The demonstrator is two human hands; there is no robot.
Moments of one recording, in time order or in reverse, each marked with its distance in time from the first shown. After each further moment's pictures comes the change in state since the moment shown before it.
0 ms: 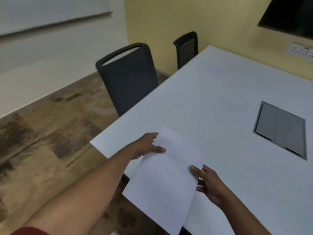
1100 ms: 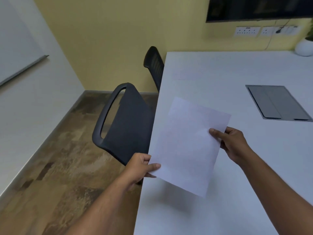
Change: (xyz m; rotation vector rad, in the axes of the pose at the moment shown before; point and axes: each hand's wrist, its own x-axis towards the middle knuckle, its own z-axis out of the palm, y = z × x) left_hand 0.094 0.089 -0.301 0.171 -0.132 -0.013; right_hand 0.172 -0.212 0.167 0.320 0.558 -0.410
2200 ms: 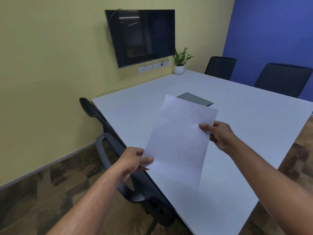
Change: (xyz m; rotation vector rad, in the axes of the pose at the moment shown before) left_hand 0.100 0.125 -0.214 0.294 -0.625 0.233; right_hand -0.119 -0.031 0.199 0.229 0.642 -0.270
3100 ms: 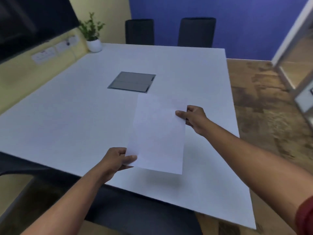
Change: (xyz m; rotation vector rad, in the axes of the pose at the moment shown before) left_hand 0.288 0.005 -0.063 0.266 -0.509 -0.105; right_hand 0.130 0.073 0.032 0.029 0.527 0.035
